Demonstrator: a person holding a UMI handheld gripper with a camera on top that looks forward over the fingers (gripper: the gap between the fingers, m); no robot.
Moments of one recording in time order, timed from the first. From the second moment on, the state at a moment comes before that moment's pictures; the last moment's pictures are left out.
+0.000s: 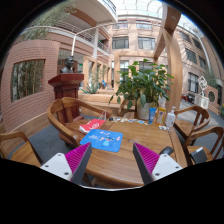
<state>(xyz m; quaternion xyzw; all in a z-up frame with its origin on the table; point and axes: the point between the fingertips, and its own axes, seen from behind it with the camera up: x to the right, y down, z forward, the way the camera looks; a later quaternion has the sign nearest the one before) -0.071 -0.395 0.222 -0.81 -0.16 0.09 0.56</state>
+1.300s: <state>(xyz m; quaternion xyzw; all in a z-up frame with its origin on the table) 0.183 -0.106 -0.012 -0.90 0.07 -0.02 0.42</state>
